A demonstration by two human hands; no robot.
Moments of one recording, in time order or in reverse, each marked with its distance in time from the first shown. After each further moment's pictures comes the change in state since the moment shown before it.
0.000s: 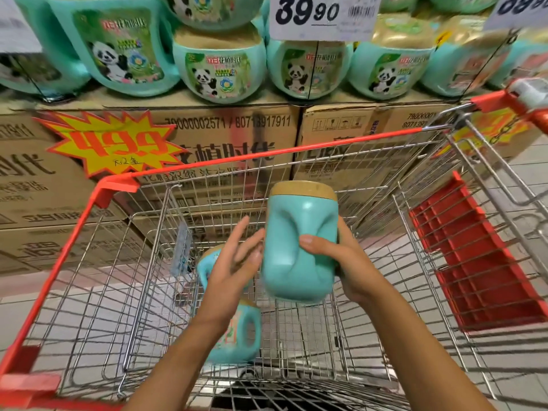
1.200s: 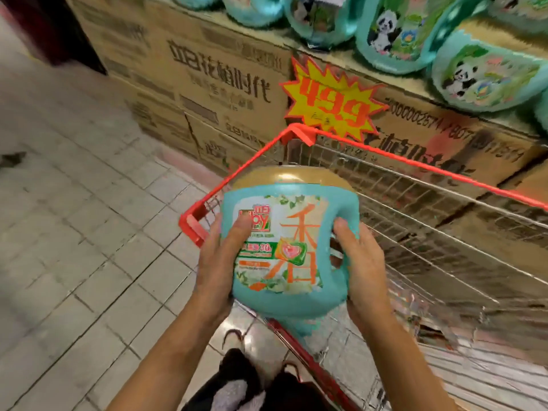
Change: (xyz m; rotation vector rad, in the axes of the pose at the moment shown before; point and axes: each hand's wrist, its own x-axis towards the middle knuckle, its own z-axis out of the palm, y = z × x) left_hand -0.143 0.036 -0.089 -0.331 0.767 0.165; right_hand -0.020 0.043 0.162 -0.062 -0.317 -0.008
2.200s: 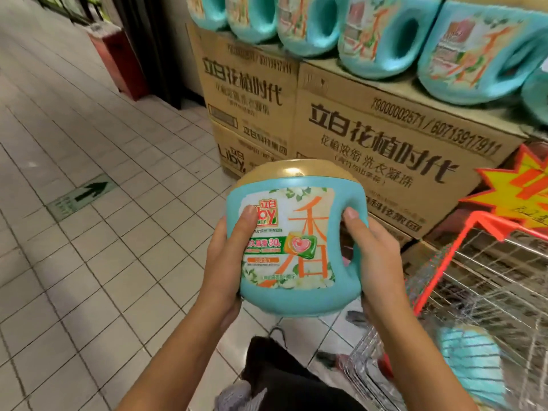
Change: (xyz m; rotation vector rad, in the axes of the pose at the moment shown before) left_hand 0.177 0.206 -0.298 0.040 0.134 0.062; right_hand 0.120 0.044 0.401 -0.074 -0.073 -0.046
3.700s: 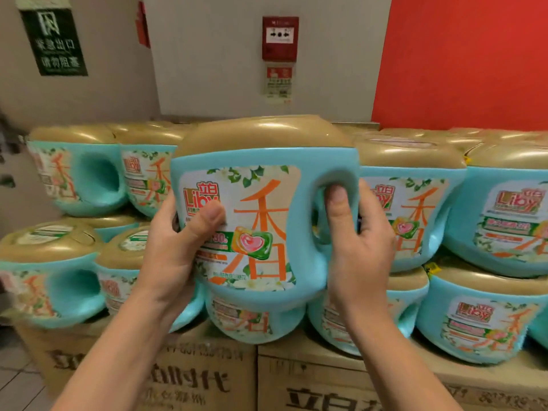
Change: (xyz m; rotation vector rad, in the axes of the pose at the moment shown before) left_hand 0.483 0.328 0.140 -0.079 -0.778 0.565; right_hand 0.368 -0.263 0.206 -0.320 0.659 -1.071
